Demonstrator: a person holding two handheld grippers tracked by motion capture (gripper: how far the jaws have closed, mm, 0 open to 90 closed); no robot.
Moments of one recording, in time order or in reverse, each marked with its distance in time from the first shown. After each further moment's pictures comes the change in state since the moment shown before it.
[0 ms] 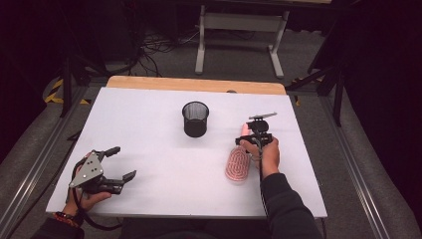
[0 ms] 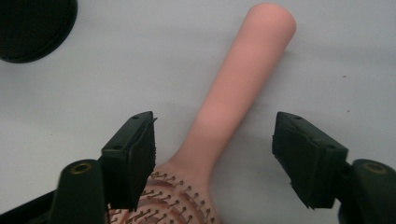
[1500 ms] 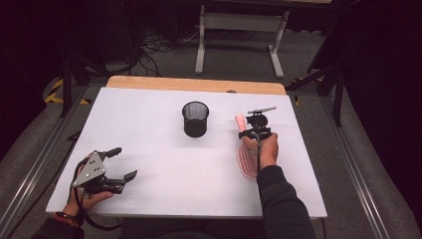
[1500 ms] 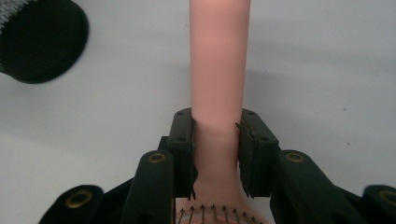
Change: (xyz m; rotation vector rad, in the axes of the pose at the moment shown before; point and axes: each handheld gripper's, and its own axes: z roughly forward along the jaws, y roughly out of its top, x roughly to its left) left arm -0.001 -0.001 0.003 0.035 0.005 0.001; right arm -0.003 0.015 -0.005 -0.040 0.045 -0.003
